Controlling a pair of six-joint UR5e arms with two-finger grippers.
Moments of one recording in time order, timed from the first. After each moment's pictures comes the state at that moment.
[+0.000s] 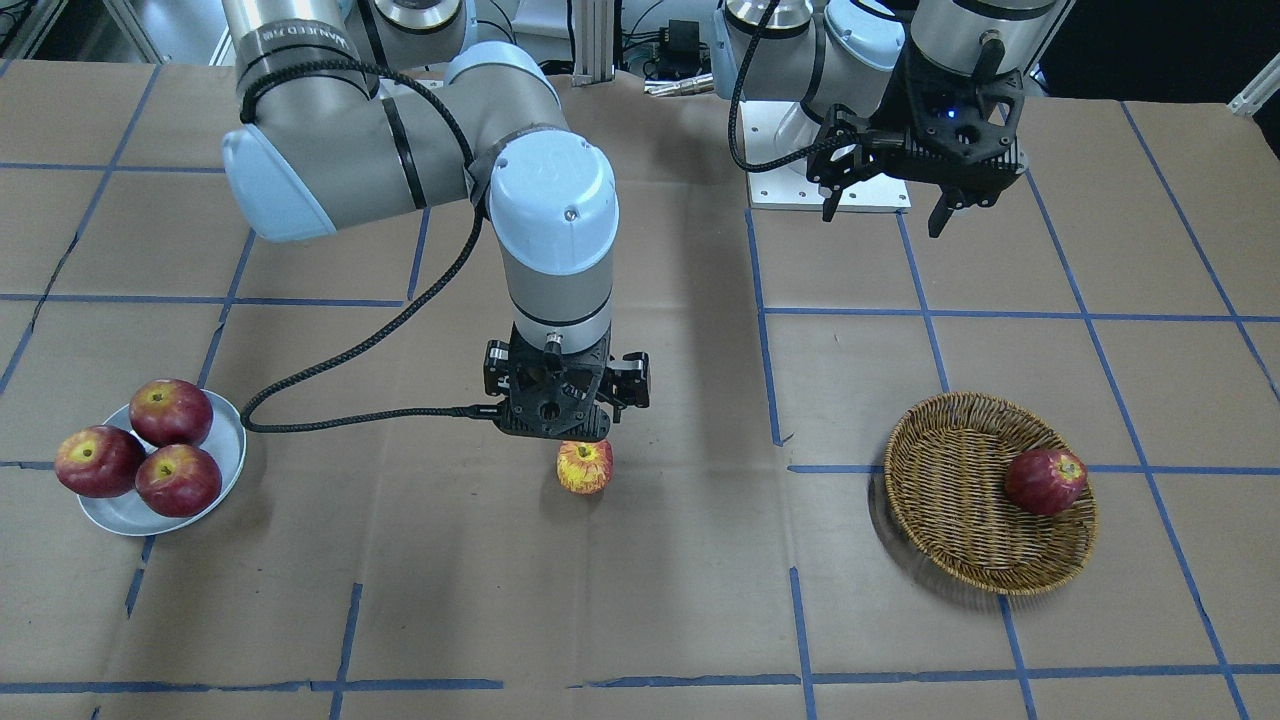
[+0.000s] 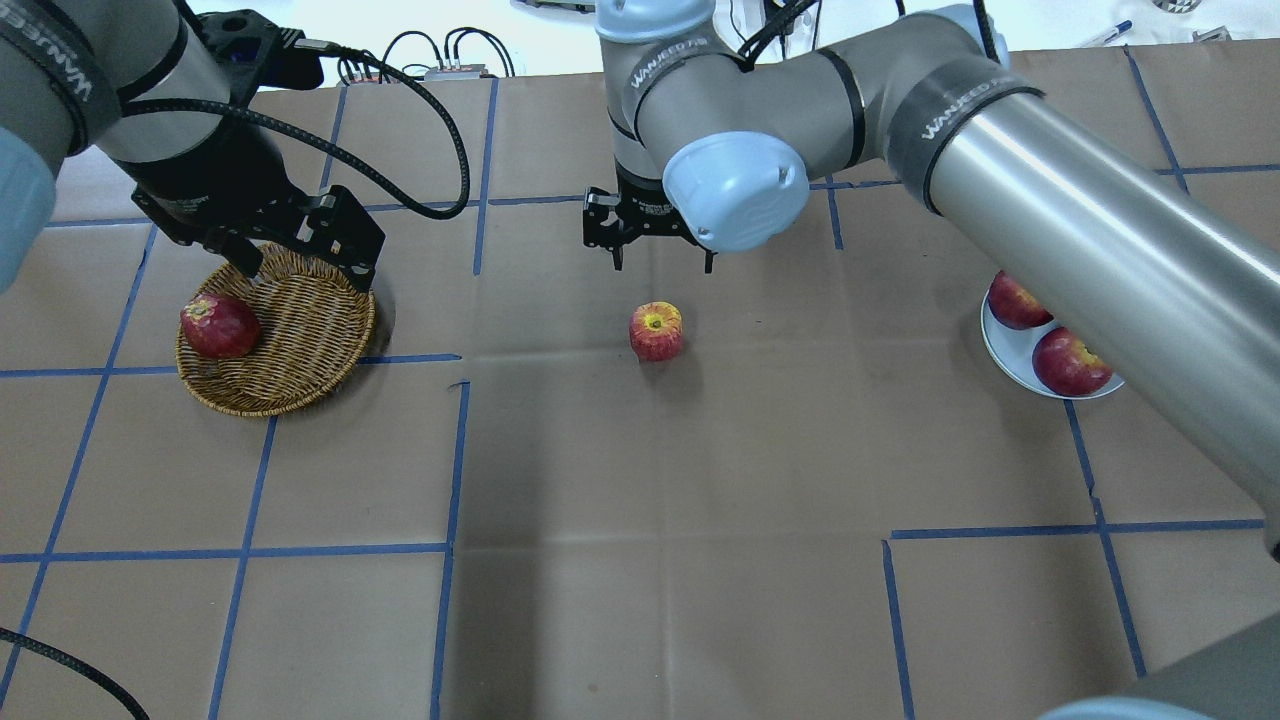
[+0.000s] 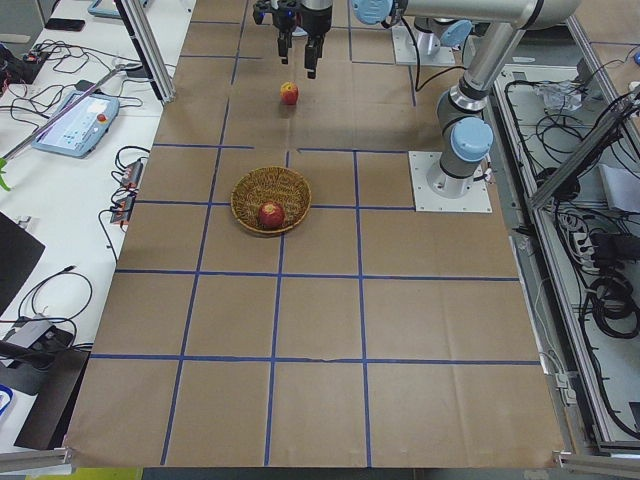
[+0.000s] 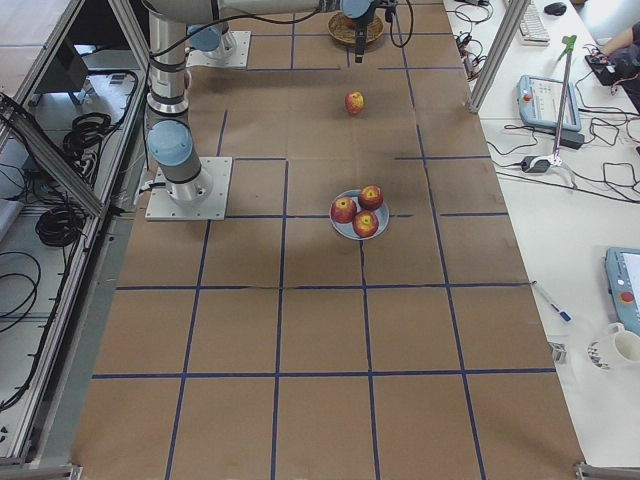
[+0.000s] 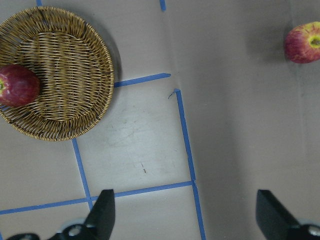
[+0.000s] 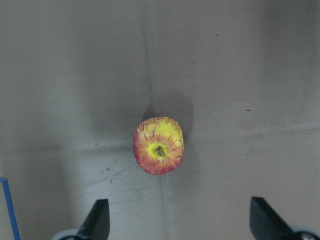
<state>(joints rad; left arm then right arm) -1.55 -1.48 -1.62 -1.60 1.59 0.20 1.94 -1.13 1.47 -1.93 -1.57 0.46</state>
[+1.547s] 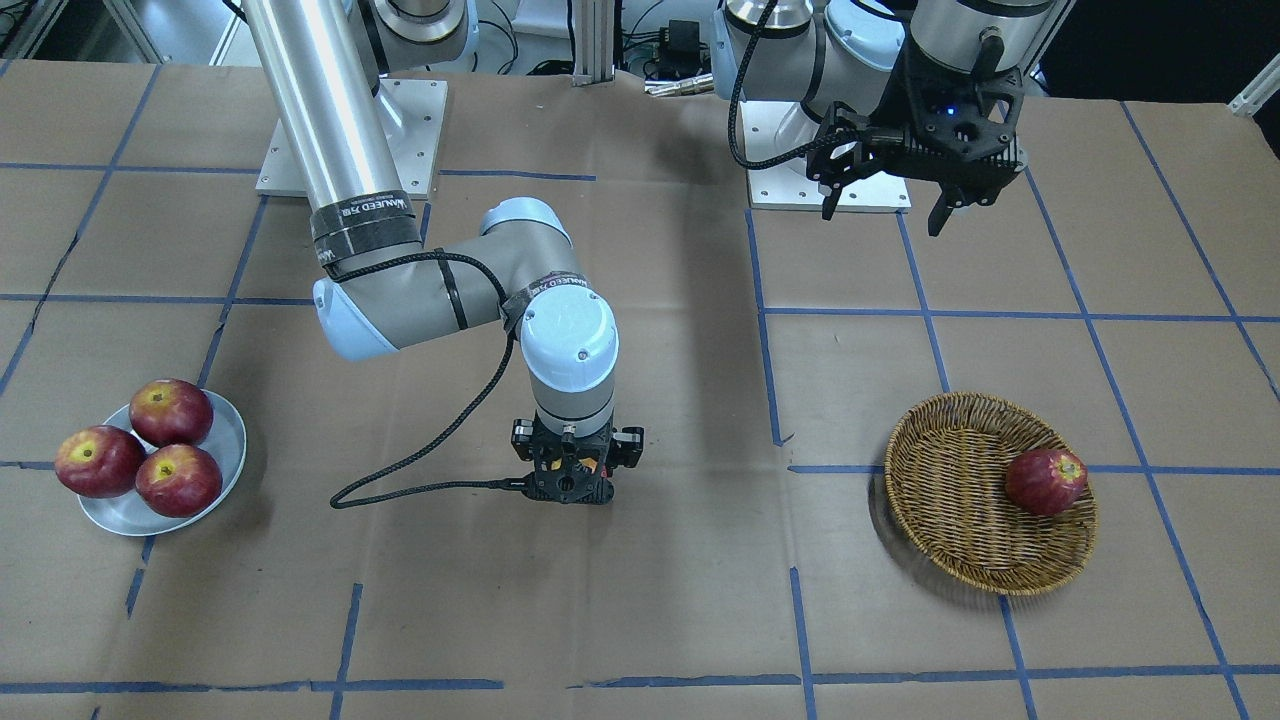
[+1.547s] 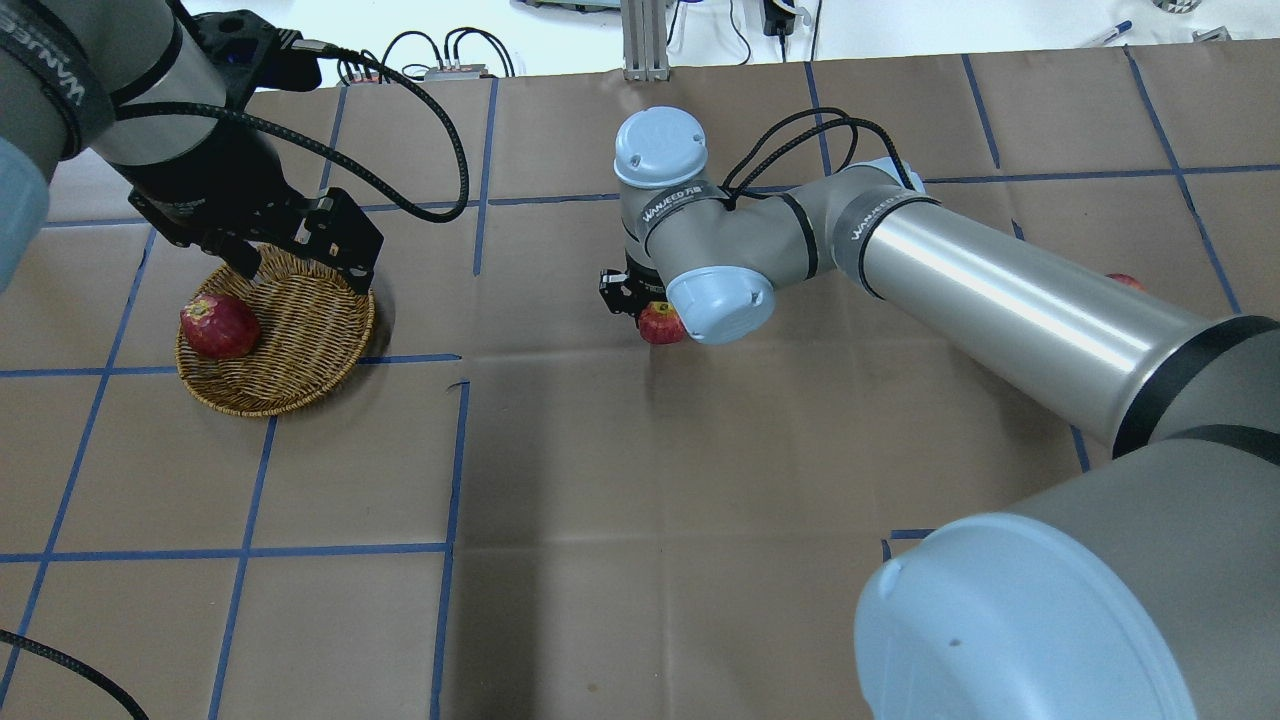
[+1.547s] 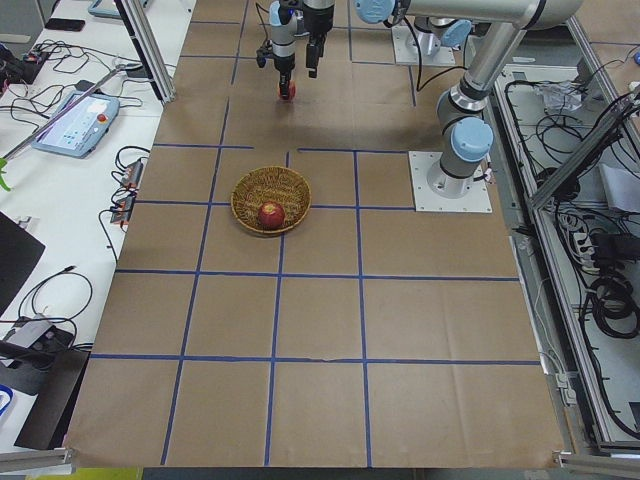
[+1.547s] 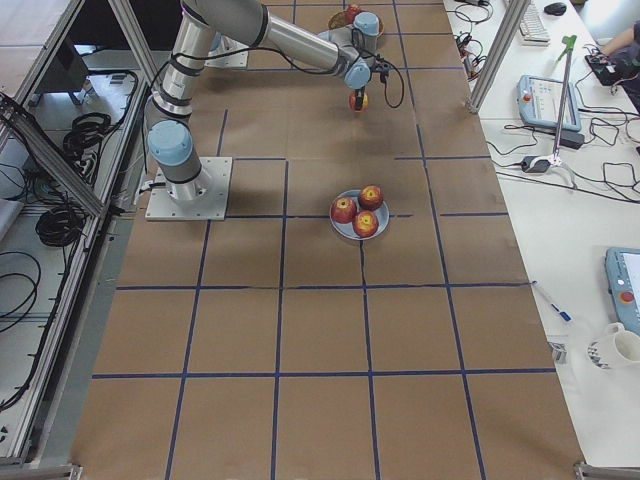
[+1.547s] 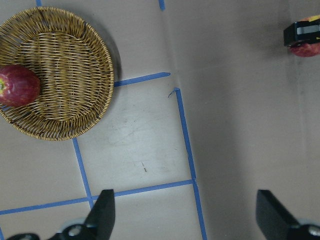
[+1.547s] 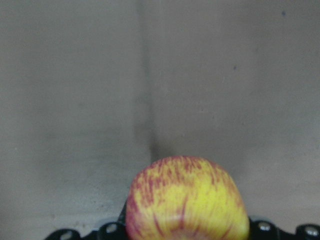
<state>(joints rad) -1.55 -1.47 -1.62 -1.60 1.59 0.21 1.93 -1.00 1.56 -2.17 -1.56 0.45</state>
